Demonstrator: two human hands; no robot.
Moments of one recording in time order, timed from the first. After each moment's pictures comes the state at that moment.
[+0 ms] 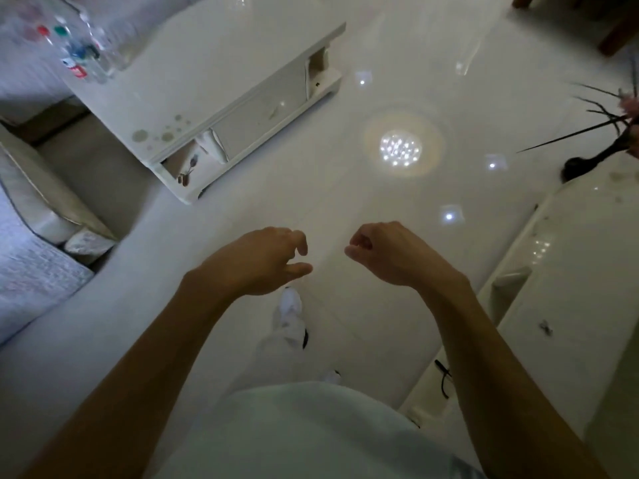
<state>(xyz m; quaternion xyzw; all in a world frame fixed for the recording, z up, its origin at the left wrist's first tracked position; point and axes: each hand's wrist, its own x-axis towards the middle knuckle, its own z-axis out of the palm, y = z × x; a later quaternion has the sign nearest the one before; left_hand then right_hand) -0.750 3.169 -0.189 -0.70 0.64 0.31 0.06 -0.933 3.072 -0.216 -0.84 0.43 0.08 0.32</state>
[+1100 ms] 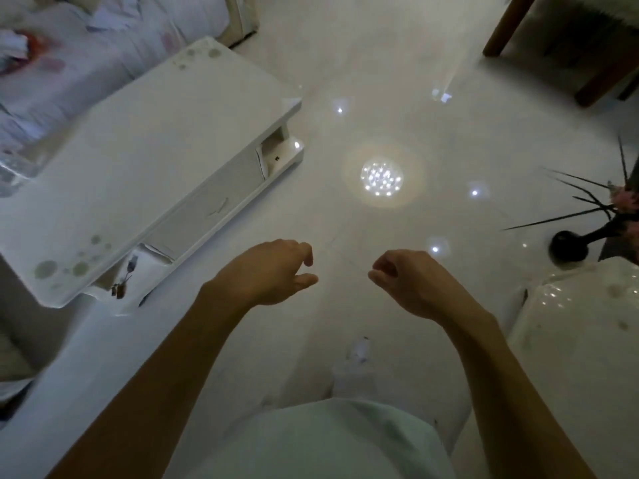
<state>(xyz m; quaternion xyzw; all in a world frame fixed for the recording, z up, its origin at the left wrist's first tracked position) -0.689 2.636 -0.210 -0.69 0.66 0.30 0.07 -0.905 2.567 -0.229 -0.81 0.50 0.06 0.31</state>
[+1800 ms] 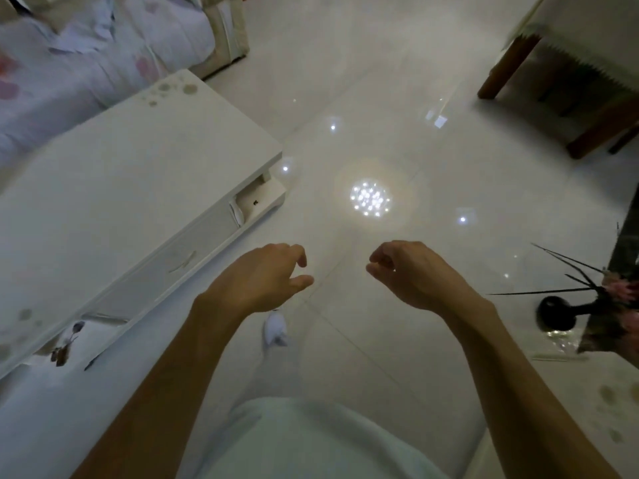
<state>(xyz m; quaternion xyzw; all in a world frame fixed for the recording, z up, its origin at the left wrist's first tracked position) -0.640 2.353 -0.210 -0.72 0.61 0.33 0.03 -0.849 2.260 -0.211 -0.85 0.45 0.09 0.25</state>
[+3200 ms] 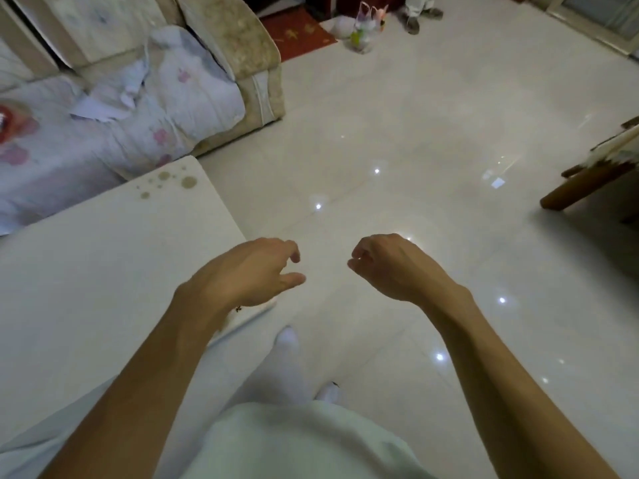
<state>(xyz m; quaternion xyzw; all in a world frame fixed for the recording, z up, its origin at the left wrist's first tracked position) -0.488 1.791 -0.163 -0.79 0.52 0.32 0.01 -0.653 1.652 -0.194 -0.91 0.34 0.10 0.23</state>
